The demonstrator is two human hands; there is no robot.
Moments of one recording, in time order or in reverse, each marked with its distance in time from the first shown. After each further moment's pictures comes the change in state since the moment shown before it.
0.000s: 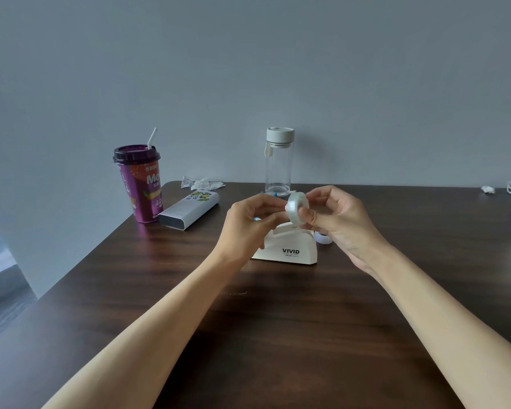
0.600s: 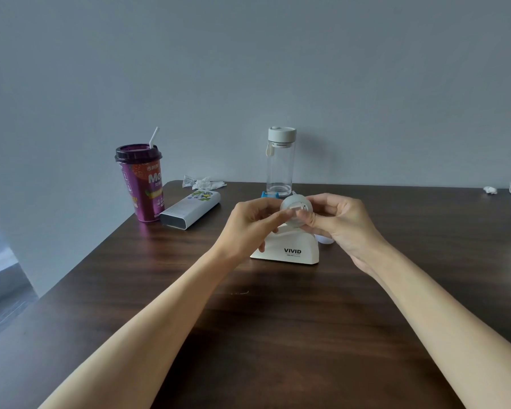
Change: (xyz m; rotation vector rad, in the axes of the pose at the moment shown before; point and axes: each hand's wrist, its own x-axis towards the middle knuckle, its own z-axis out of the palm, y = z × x) left_hand 0.000 0.002 -0.005 0.051 -0.128 0.007; right_hand -0.001 -0.001 0.003 -0.001 -0.024 0.008
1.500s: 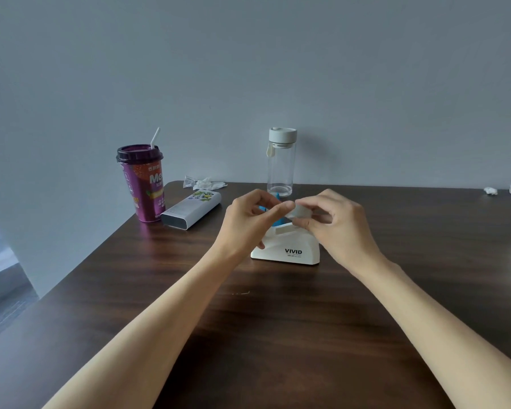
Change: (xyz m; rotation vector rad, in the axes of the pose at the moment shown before) left_hand 0.003 0.004 0.000 0.012 0.161 -0.062; right_hand -0.005 0.006 0.009 -0.673 0.127 -0.461
